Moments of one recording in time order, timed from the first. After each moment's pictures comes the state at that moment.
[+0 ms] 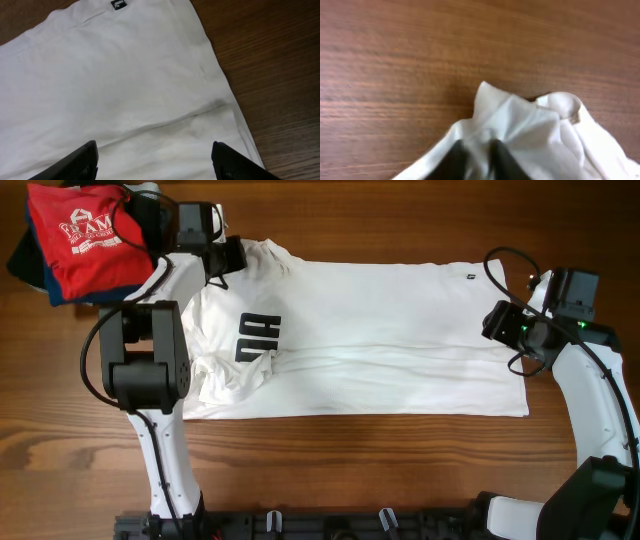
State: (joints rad) left arm -0.04 2.32 1.65 -0.28 0.20 -0.26; right arm -0.24 1.48 1.01 -0.63 -0.12 0.20
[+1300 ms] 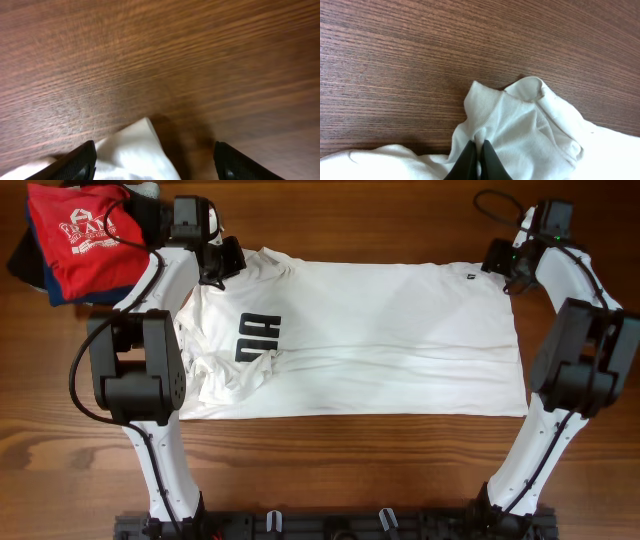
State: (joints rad) left arm -0.04 2.22 1.66 -0.50 0.23 -0.36; right arm -0.23 2.29 1.70 -0.51 -0.06 0.09
